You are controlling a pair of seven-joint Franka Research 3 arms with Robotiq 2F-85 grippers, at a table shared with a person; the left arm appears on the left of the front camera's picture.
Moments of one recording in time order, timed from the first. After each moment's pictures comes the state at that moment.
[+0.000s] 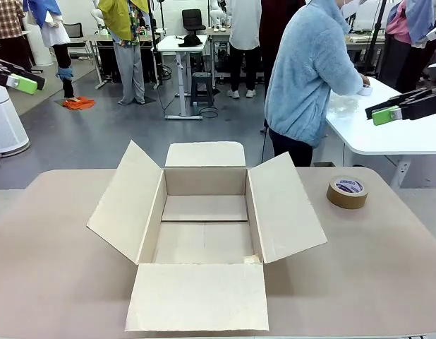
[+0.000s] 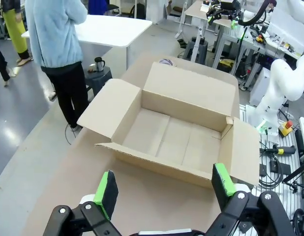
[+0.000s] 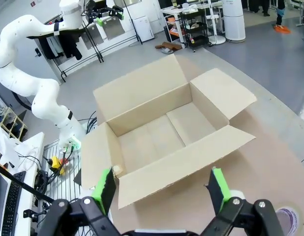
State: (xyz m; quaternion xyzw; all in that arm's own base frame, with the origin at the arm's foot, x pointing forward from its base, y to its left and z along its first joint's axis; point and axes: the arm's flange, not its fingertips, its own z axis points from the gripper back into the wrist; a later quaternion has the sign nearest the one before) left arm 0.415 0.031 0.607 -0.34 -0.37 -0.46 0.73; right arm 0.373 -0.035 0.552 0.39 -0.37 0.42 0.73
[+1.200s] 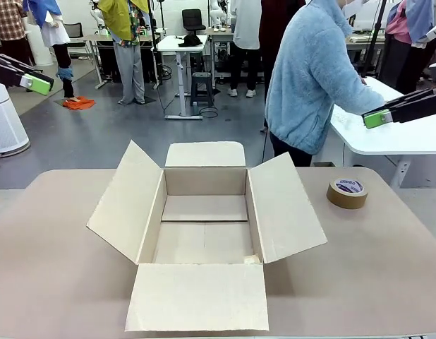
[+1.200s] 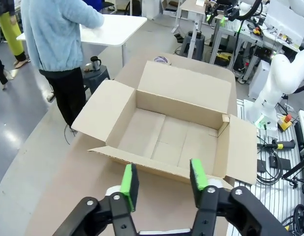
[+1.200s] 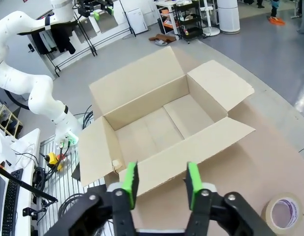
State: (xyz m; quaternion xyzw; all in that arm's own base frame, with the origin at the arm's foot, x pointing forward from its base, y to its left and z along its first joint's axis) left arm 0.405 0.011 0.619 -0.33 -0.37 -0.48 0.72; right arm 0.363 -0.030 0.557 0.37 -0.36 0.42 0.75
